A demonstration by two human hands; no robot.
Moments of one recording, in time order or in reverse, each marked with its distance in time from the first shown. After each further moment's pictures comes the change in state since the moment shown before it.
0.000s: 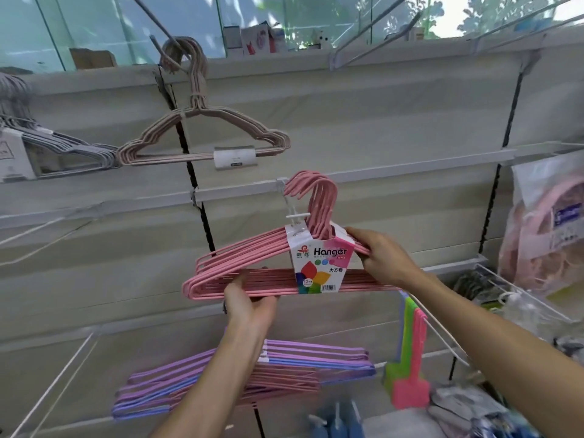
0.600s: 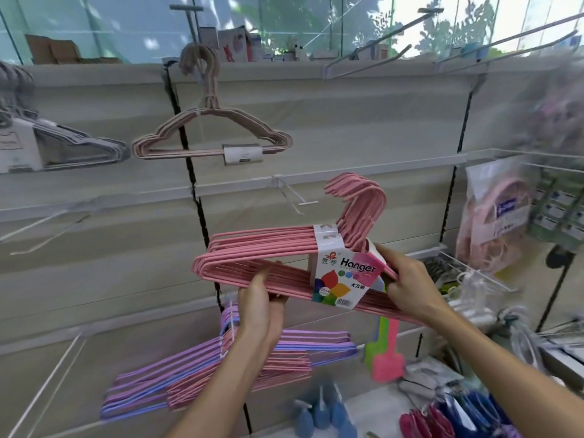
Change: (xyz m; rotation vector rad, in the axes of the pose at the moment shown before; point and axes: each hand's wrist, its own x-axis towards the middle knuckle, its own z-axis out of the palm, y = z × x) left_hand -0.076 0.013 -0.027 0.457 -0.221 0.136; right_hand -0.120 -0.057 -0.013 0.026 0.191 0.187
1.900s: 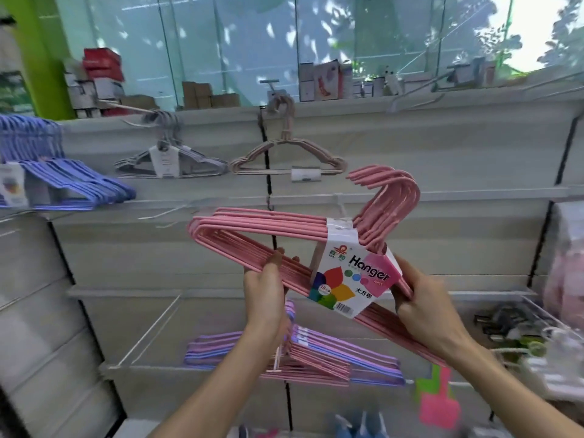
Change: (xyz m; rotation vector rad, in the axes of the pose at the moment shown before) left_hand -0.115 0.042 0.021 0.297 0.272 0.458; right_hand -0.039 -0.079 -0.049 0.256 -0.043 -0.176
